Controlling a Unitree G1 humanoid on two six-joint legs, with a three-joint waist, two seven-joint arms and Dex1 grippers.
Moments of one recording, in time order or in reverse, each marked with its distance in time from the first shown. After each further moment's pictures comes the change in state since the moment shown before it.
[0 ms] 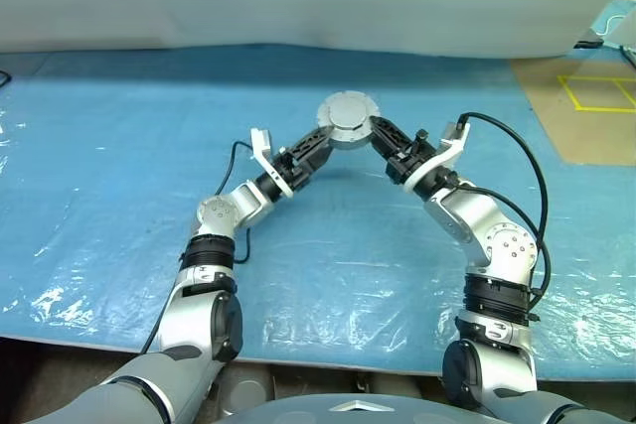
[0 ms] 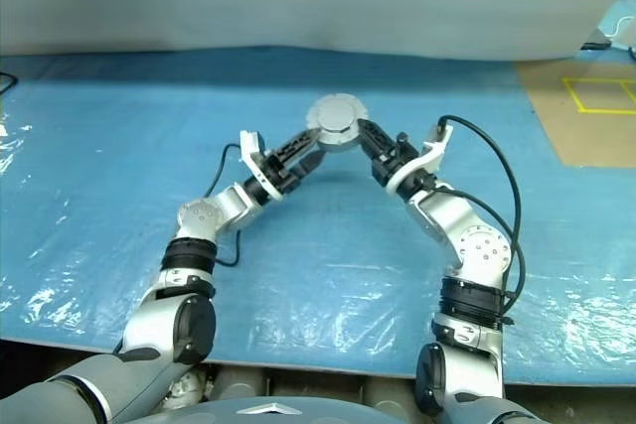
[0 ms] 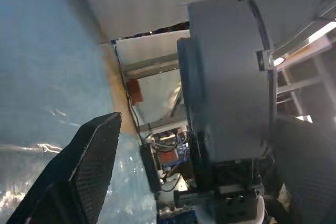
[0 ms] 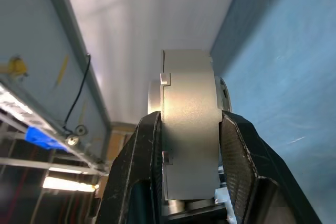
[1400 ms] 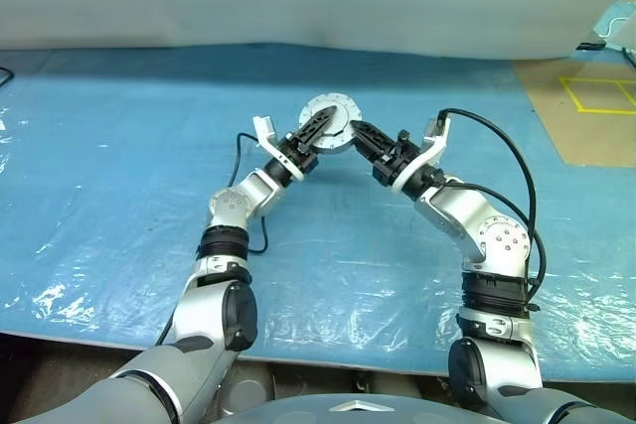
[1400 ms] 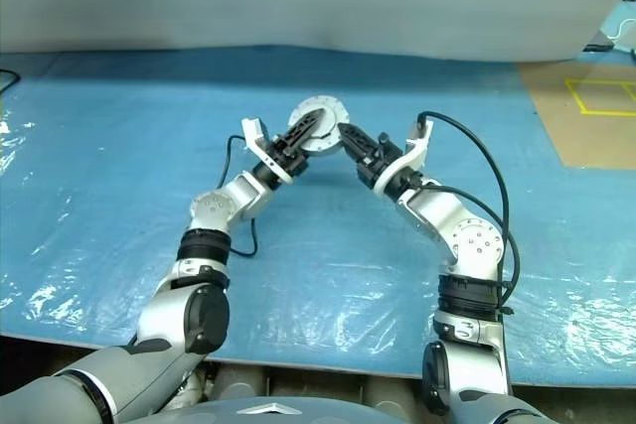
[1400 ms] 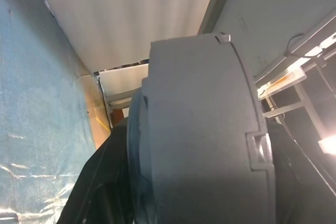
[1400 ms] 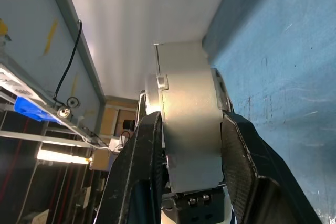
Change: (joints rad) left arm -0.079 -0.085 0.067 0.000 -0.067 -0.096 0.104; right arm -0.013 -0.043 0.081 0.002 0.037 -0.004 -0.028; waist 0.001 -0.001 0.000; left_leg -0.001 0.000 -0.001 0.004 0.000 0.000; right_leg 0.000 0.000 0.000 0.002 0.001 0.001
